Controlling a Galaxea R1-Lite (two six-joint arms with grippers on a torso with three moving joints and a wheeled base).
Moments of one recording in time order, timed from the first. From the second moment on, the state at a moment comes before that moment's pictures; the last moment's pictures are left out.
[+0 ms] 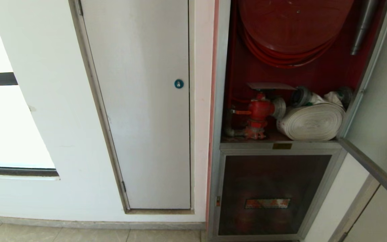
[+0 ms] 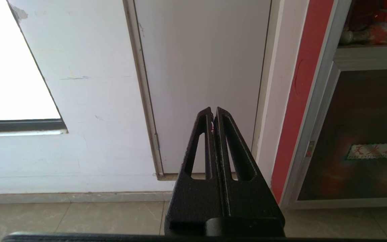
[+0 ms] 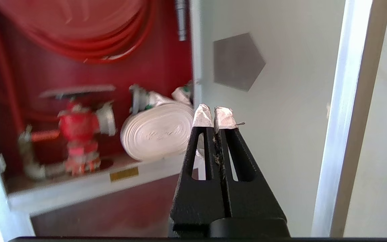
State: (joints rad) left arm -0.01 0.00 0.00 -0.06 -0.02 0.02; right arm -0.06 0.43 -0.29 -0.52 -0.39 -0.14
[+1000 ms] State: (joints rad) left arm -0.01 0.00 0.00 -0.06 -0.02 0.02; right arm -0.05 0.26 0.00 -0.36 -0.07 -0.09
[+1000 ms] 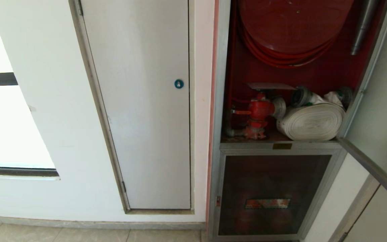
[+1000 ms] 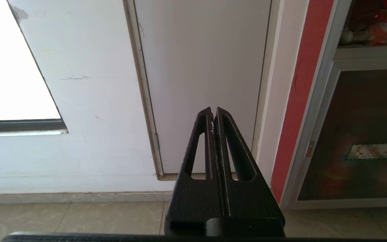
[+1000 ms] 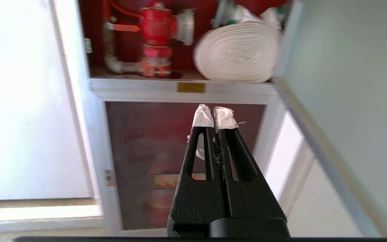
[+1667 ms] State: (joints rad) left arm -0.01 0.00 0.00 -0.06 -0.02 0.02; right arm -0.06 0.26 -0.17 -0.15 -0.18 -0.15
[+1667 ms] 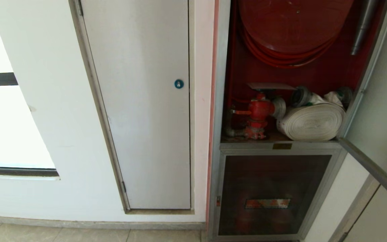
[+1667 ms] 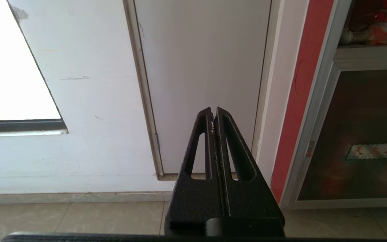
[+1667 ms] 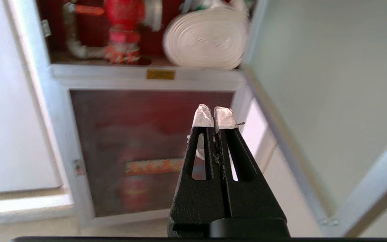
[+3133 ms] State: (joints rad) left arm -0.01 0.00 0.00 -0.06 -0.02 0.02; right arm -0.01 0.14 -0.28 0.05 -0.12 -0.18
